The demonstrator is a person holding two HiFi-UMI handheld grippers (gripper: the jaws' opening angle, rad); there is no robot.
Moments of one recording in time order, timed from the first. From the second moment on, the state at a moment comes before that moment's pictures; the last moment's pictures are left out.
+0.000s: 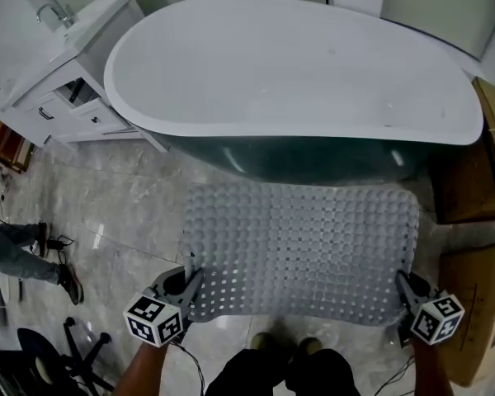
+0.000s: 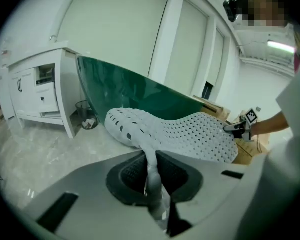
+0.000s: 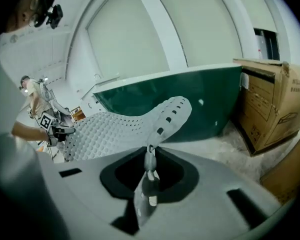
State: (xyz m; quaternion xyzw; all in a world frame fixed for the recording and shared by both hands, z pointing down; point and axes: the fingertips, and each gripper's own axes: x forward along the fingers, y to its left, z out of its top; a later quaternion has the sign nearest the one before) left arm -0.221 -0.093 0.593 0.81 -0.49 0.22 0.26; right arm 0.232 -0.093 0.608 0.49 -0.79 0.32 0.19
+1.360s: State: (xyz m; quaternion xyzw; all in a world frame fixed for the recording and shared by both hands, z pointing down) left arm -0.213 -0.066 0.163 0.83 -0.53 0.12 0.13; right arm 0.247 -0.062 0.155 0.53 -0.82 0.20 0.06
